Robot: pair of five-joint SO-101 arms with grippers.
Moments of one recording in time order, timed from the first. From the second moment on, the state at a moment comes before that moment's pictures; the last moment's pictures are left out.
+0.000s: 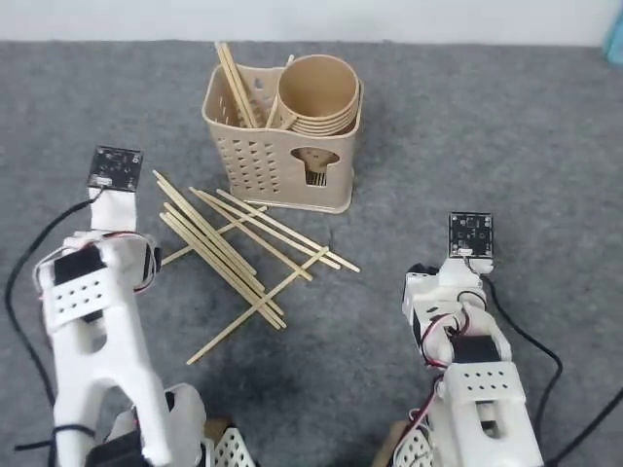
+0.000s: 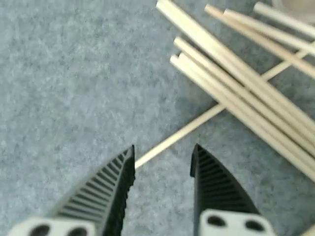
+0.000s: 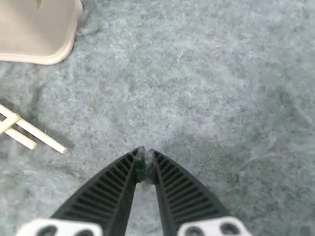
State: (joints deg) left arm -28.9 -30.0 50.9 56.1 -22.5; right arm -6.9 -60.7 88.4 27.3 -6.8
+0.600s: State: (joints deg) left arm -26.5 15.3 18.6 61.9 -36.3; right arm -7.0 -60.7 88.4 27.3 -6.6
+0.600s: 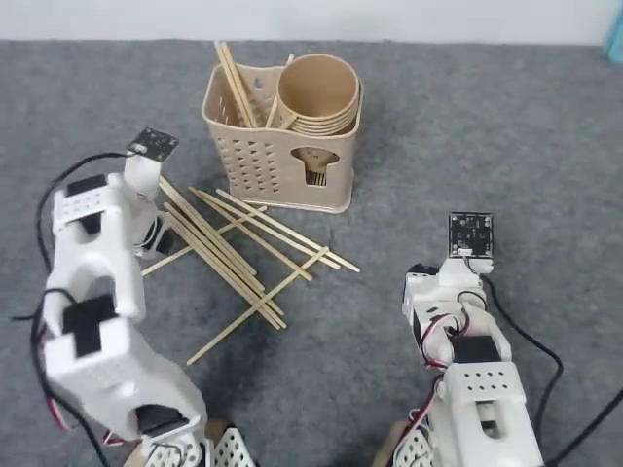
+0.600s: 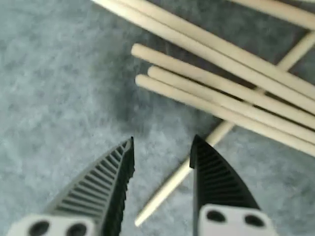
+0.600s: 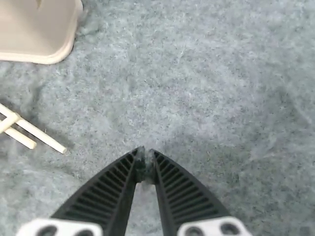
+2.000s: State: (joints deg) left arm -17.2 12.2 26.7 60.4 -55.0; right arm -9.0 -60.7 88.4 27.3 -2.9
